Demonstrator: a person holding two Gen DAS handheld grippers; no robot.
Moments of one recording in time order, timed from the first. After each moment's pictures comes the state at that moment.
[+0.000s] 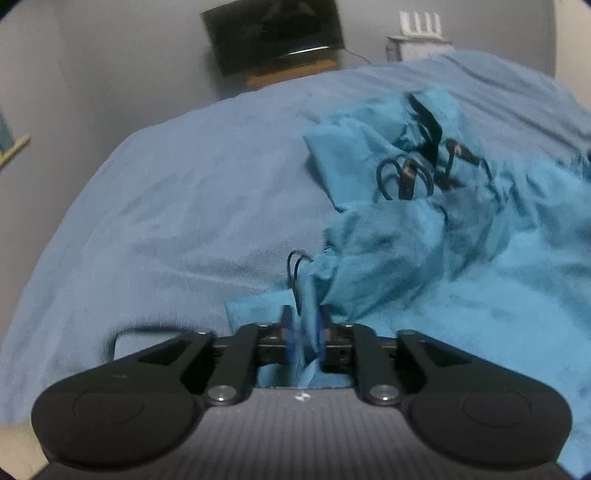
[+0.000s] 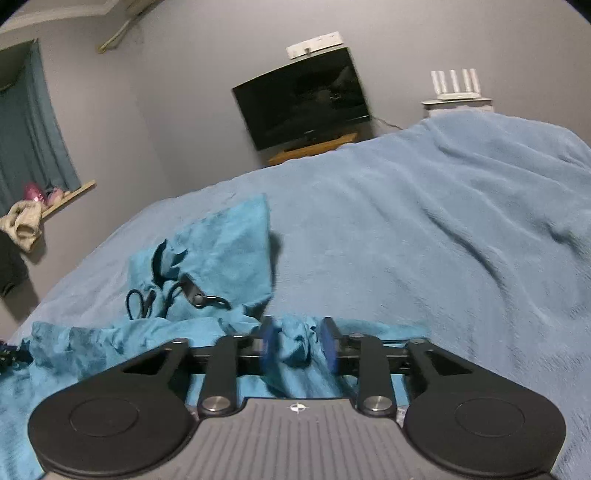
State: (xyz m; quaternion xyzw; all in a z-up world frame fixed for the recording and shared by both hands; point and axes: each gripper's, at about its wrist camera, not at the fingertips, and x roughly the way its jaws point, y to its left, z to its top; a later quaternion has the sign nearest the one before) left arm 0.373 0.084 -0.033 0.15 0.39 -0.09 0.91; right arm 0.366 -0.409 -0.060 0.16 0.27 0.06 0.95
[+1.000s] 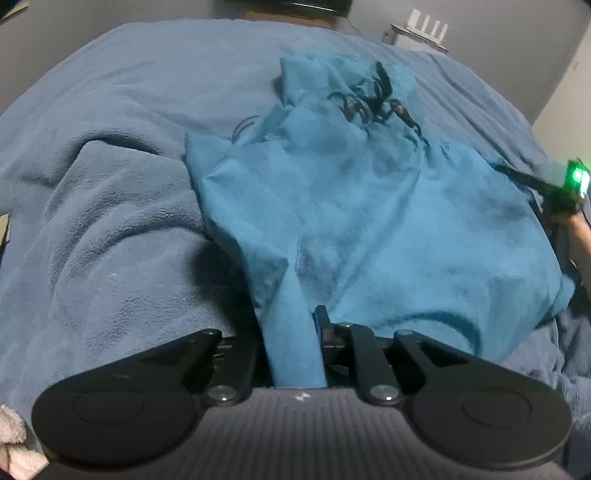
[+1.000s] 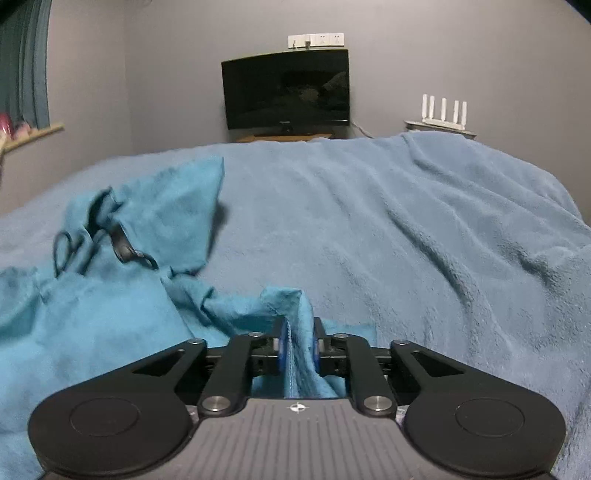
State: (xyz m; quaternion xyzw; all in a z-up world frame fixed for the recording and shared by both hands) left arm 0.250 0.115 -0.048 -0.02 0.48 -0.15 0.86; right arm 0.367 -0.388 -0.100 0.02 0.28 -0.02 0.96
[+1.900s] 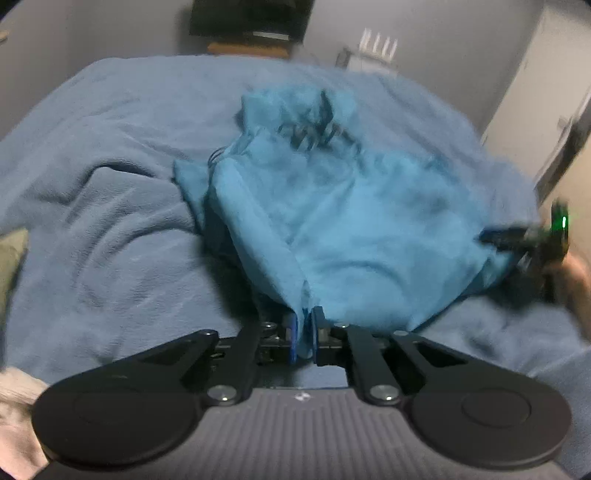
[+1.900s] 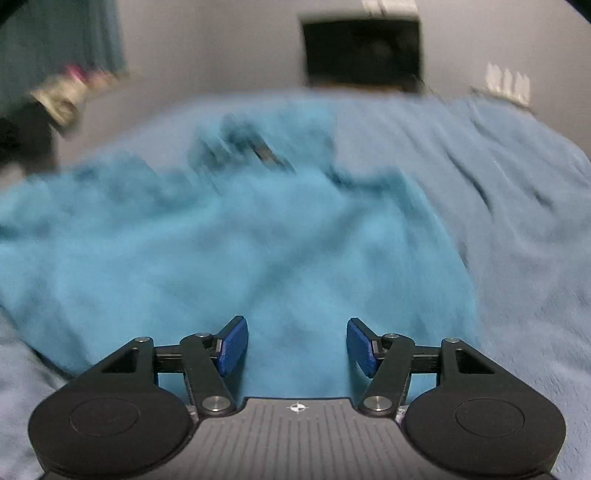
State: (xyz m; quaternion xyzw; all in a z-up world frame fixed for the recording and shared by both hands) left arm 0.168 0.138 0.008 0.01 0.45 -0.21 0.87; right arm 0.209 -0.347 -0.080 0.00 0.39 0.08 0.92
